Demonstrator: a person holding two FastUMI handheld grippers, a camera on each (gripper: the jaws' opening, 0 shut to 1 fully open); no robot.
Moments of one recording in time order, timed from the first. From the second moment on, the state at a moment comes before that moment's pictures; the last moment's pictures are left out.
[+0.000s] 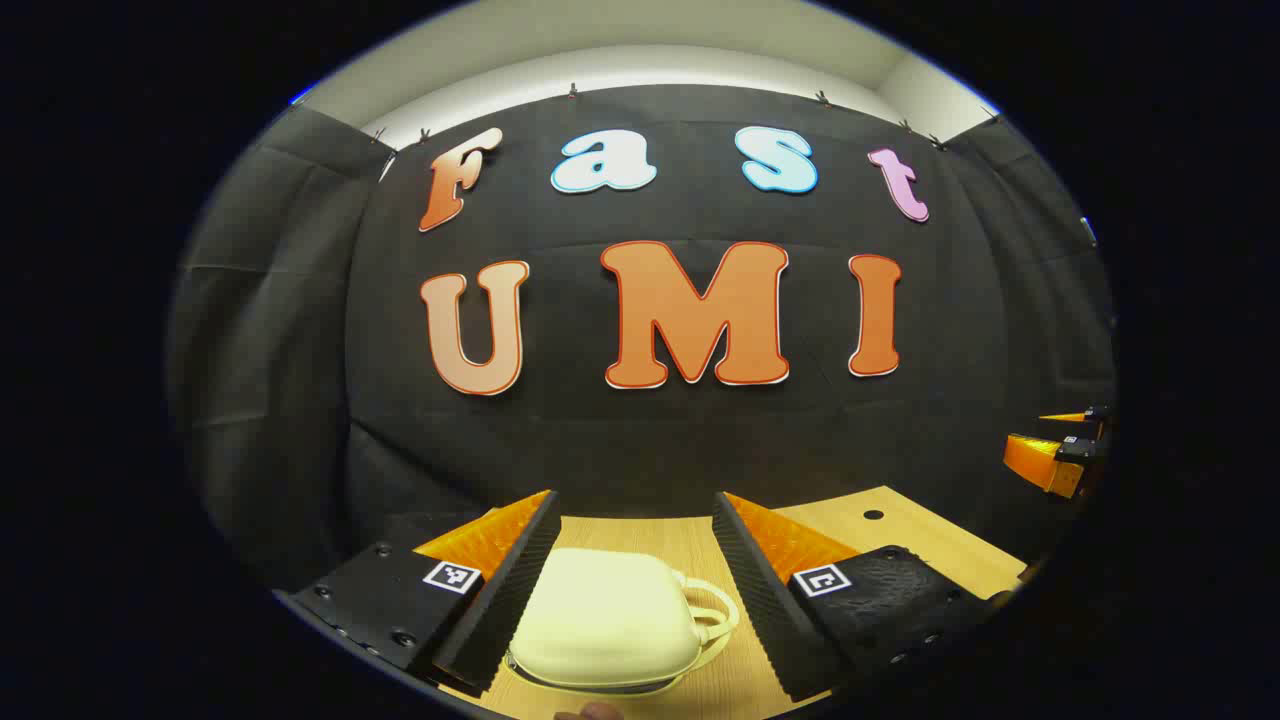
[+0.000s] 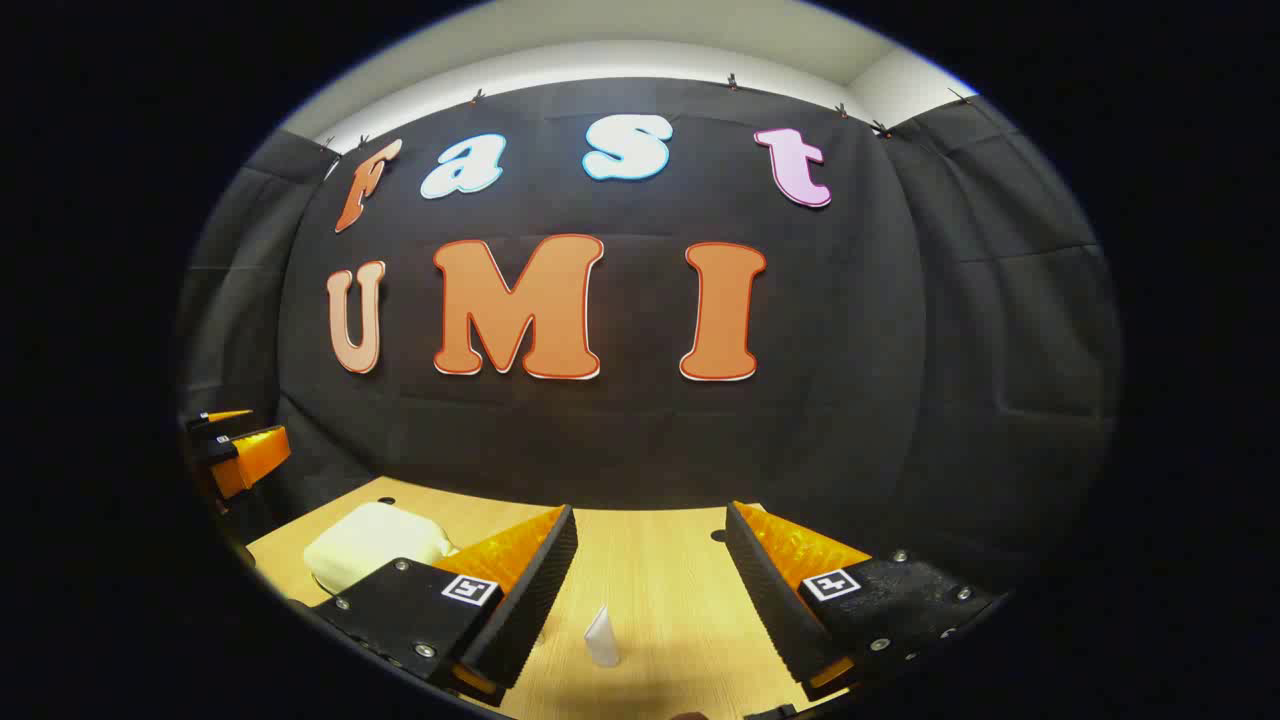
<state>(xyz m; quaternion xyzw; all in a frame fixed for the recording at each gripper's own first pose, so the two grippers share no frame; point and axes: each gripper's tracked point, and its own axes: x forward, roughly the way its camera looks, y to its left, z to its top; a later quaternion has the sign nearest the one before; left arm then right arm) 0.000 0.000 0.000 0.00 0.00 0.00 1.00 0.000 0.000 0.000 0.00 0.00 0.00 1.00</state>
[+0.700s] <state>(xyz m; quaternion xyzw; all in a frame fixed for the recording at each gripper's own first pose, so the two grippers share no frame) 0.017 -0.013 -0.001 0.00 -0.01 -0.01 1.00 -0.003 -0.027 0.006 -0.01 -0.01 -0.04 1.00</state>
